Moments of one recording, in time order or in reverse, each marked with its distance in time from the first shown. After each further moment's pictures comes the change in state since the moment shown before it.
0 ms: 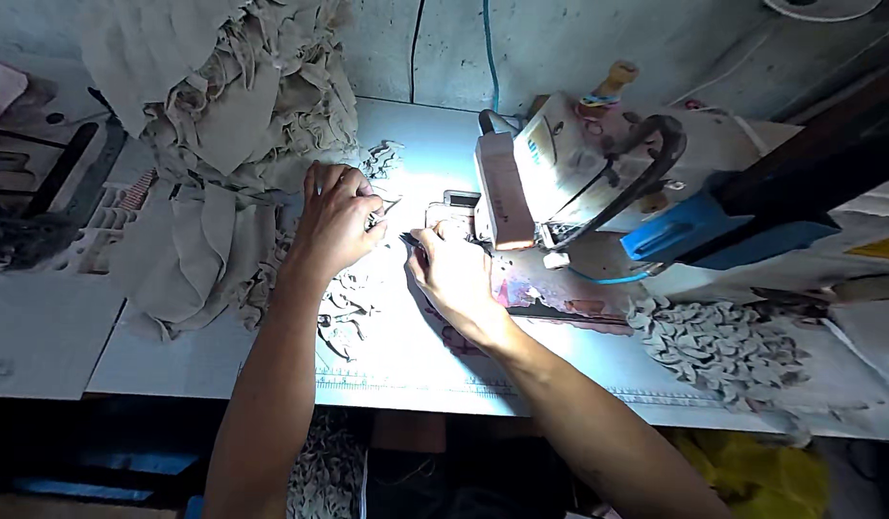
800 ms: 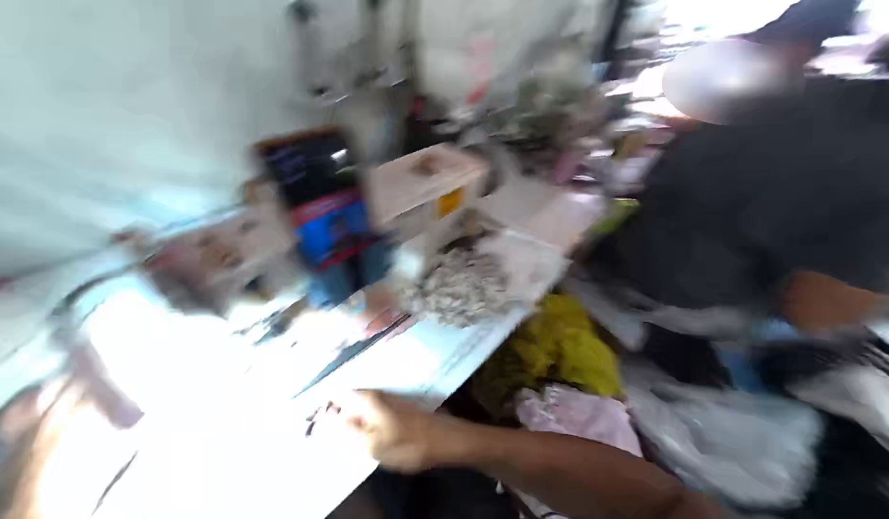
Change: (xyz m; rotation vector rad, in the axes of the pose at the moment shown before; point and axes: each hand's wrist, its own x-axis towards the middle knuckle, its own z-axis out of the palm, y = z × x) left_hand -0.013 0.004 0.026 -0.040 0.012 0.099; right_hand -0.141 0.079 -0.071 1.066 -0.198 0.197
